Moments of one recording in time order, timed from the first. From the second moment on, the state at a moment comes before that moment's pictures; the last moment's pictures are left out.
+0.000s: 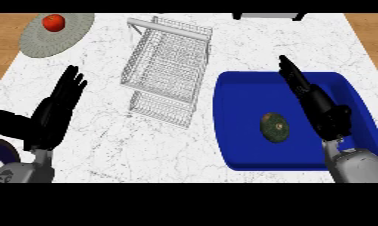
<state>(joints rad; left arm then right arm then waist) -0.08 0.40 -0.10 -1.44 0.42 0.10 -0.05 -0.19 -0.43 0.25 -1.56 -0.16 -0.04 0.05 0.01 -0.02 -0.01</state>
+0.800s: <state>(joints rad) -0.06 0.44 -0.13 -1.52 0.35 0.13 0.10 -0.01 -0.14 0.22 -1.63 0.32 -0.76 -0.01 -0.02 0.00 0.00</state>
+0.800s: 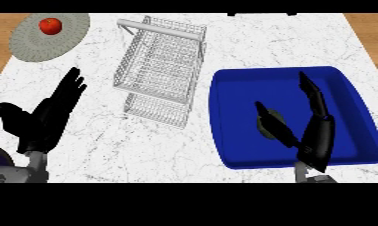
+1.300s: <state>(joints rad) -0.06 0.44 -0.13 -1.54 0.33 0.14 0.13 0.15 -0.32 0.29 -1.73 0.78 -0.57 0.39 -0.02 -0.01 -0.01</state>
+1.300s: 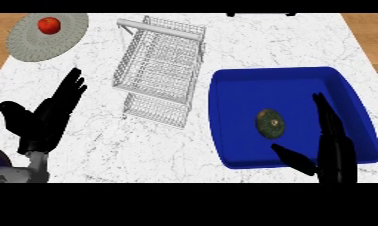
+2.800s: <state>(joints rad) -0.07 0.38 -0.07 -1.54 0.28 0.07 0.17 -0.11 -0.08 0.35 -1.62 1.14 0.04 1.00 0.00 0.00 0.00</state>
